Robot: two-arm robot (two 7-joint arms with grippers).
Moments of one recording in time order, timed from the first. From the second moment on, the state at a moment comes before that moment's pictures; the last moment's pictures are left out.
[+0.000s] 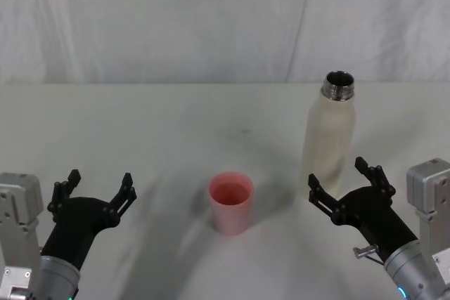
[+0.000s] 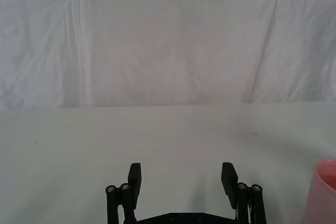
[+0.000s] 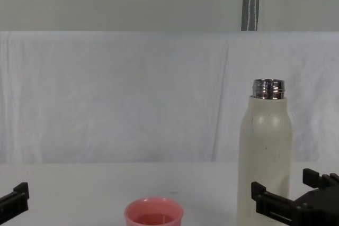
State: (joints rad) left arm 0.27 0.24 0.04 -1.85 -0.25 -0.02 -0.02; right arm -0.11 0.16 -0.23 -1.74 0.09 -0.04 0.18
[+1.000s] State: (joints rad) left arm 0.27 0.24 0.04 -1.85 -0.25 -0.02 -0.02; right arm -0.11 0.16 -0.23 -1.74 0.09 -0.04 0.18
